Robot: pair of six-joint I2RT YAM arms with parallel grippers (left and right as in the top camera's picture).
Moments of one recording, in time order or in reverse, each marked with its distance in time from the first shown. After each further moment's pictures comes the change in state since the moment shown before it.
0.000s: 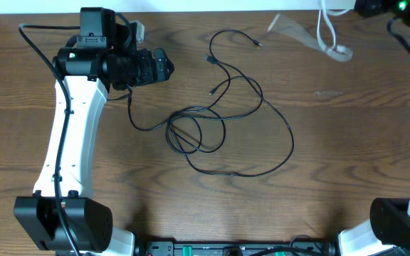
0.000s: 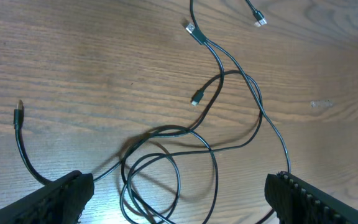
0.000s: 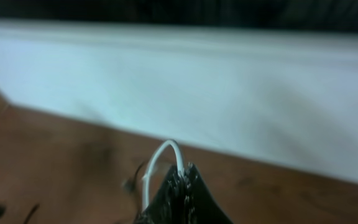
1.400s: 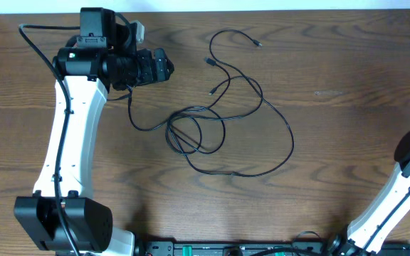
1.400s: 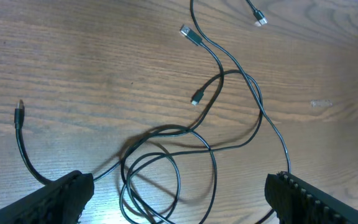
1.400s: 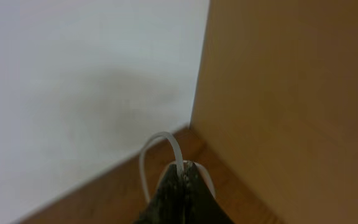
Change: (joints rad) left arm 0.000 0.000 0.000 -0.002 0.000 0.000; right arm -0.465 0.586 0.012 0.564 0.553 0.019
